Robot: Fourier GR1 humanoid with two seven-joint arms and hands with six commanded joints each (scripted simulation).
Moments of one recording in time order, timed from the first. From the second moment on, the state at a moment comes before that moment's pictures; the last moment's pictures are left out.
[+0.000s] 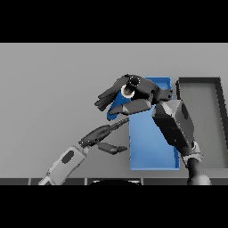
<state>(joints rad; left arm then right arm) -0.25 0.21 -0.61 -1.60 -0.02 -0.25 0.09 -0.96 -0.27 0.15 -1.68 -1.04 0.32 0.55</state>
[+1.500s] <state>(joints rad) -0.24 0.22 -0.59 -1.61 -0.01 -0.24 0.09 -0.74 -0.62 0.60 -1.07 -0.98 0.00 0.61</state>
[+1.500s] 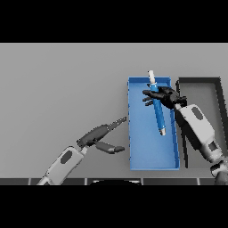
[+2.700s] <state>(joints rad) -0.25 0.20 -0.59 -1.59 0.00 -0.24 0.09 -0.84 -0.69 0.90 -1.03 -0.91 0.06 0.50</state>
